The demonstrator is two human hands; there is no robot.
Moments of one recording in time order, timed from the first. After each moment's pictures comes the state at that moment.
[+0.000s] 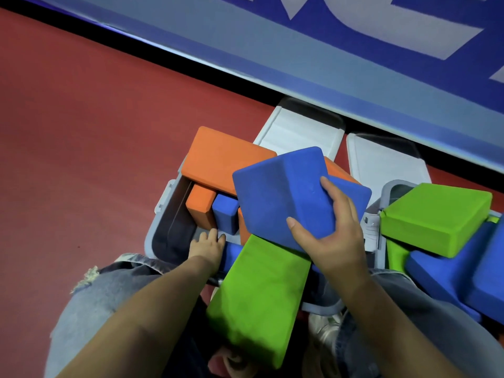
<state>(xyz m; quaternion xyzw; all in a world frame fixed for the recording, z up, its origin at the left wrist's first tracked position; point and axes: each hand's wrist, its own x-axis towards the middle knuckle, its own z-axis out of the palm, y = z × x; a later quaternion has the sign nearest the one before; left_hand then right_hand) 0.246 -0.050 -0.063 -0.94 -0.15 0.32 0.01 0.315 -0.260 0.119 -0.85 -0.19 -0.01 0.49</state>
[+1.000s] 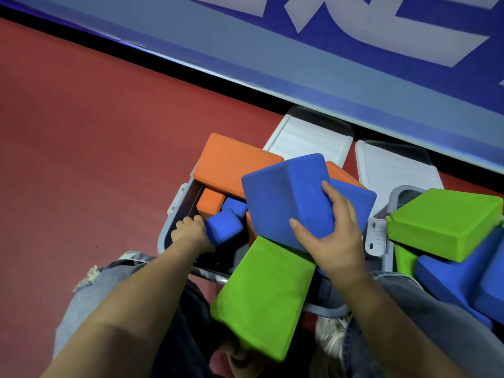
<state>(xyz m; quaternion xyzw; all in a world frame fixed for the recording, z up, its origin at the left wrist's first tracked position) 0.250 -0.004 -0.005 -0.88 -0.35 0.29 -0.12 0.313 -0.262 0.112 -0.85 -0.19 -0.01 0.49</state>
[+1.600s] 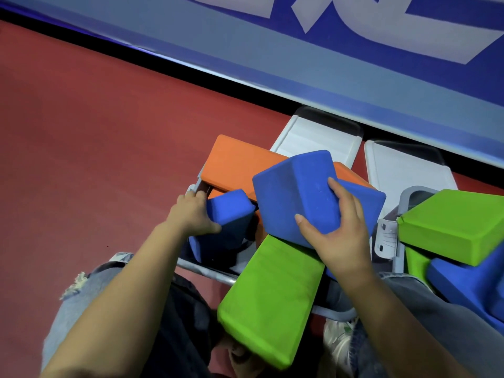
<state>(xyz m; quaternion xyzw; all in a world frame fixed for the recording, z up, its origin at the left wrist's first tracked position) 0.256 0.022 0.057 -0.93 -0.28 0.18 -0.14 0.316 -0.256 0.114 -0.85 -0.18 -0.02 0.49</state>
